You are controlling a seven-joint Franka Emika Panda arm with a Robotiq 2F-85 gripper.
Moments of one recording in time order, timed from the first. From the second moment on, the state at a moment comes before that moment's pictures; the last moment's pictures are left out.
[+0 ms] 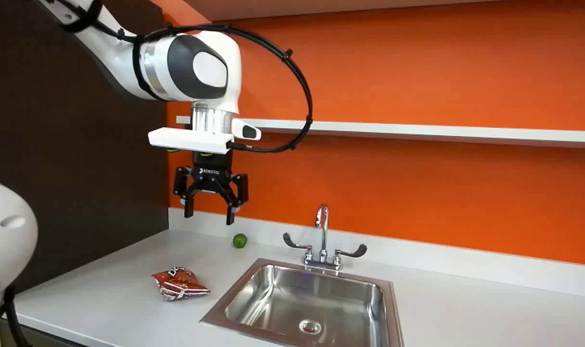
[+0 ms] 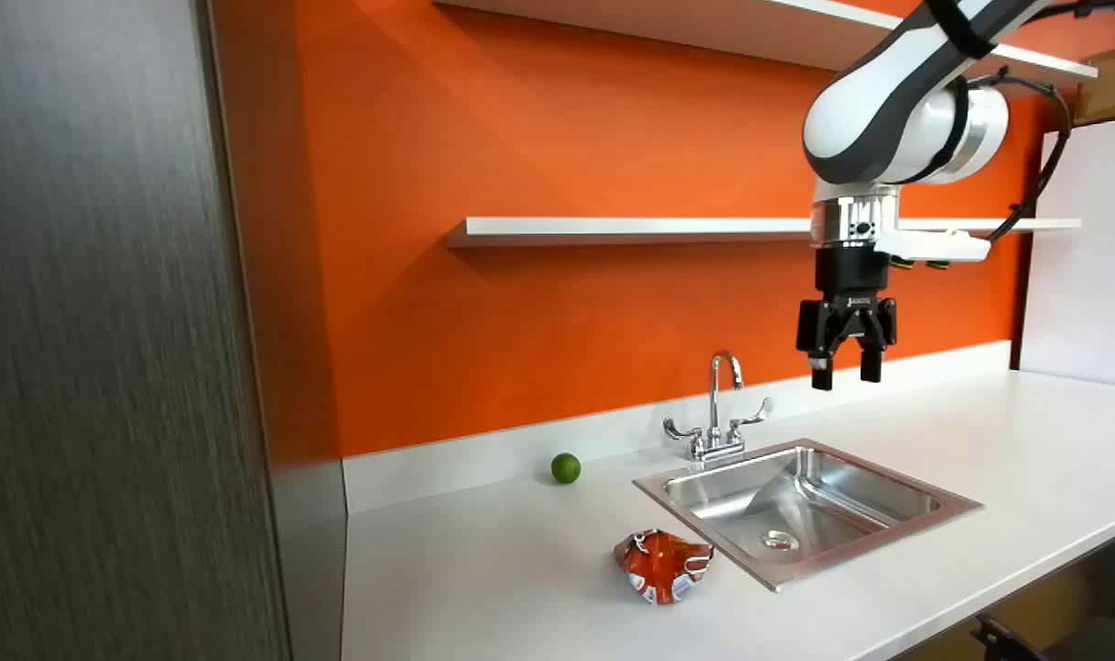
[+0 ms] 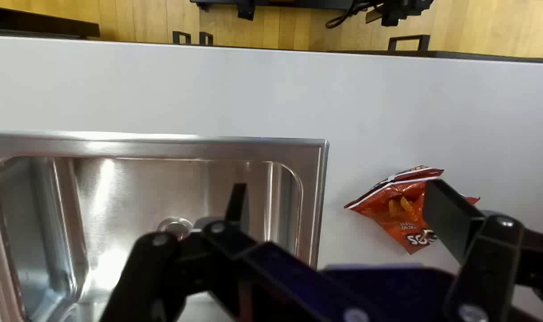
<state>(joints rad) -0.03 -0.56 -0.16 -2.69 -0.07 2.10 -0.25</state>
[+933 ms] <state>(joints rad) 0.00 -0.55 -0.14 -2.69 -0.07 2.10 -0.25</state>
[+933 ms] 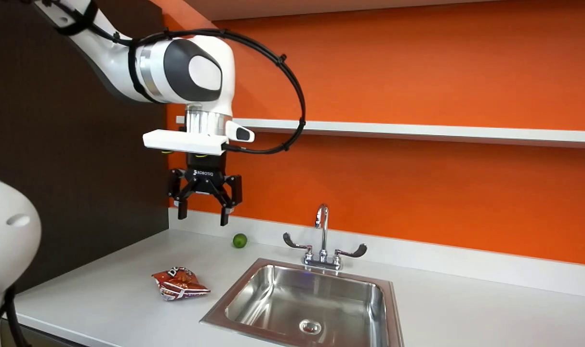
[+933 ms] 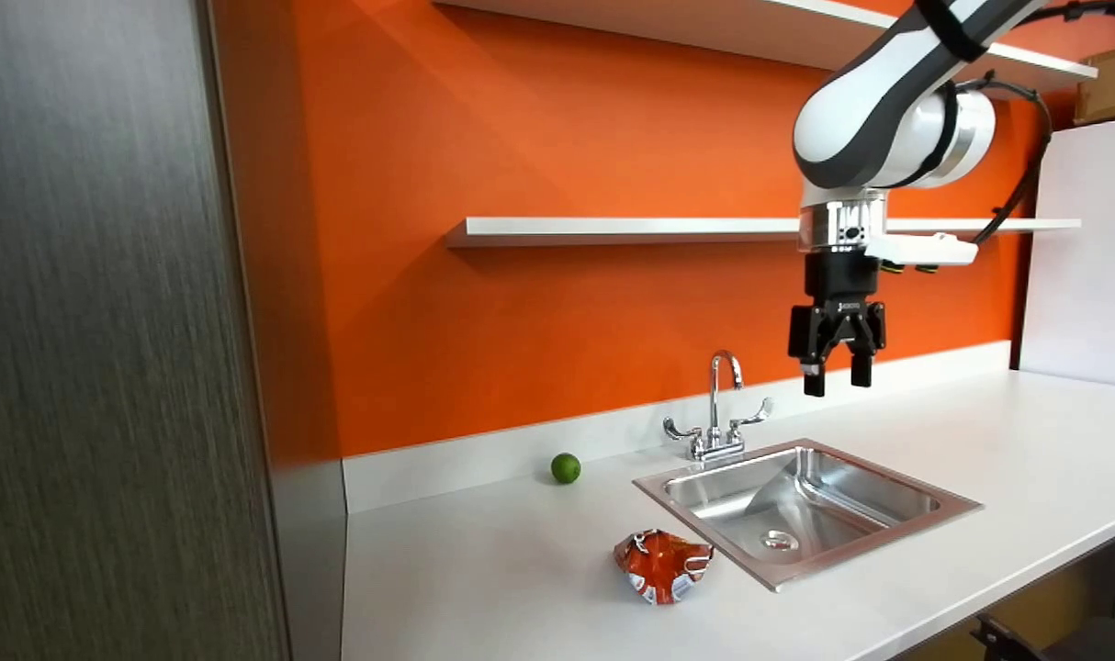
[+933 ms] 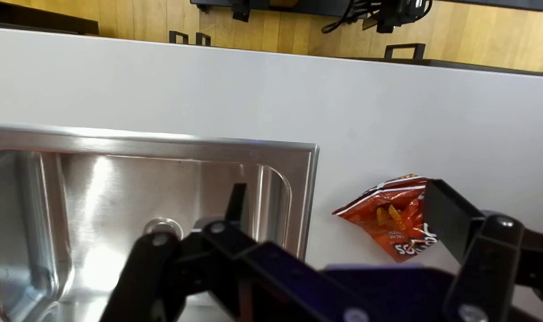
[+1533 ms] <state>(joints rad) 0.16 -0.42 -0.06 -2.70 0.00 2.22 -0.26</state>
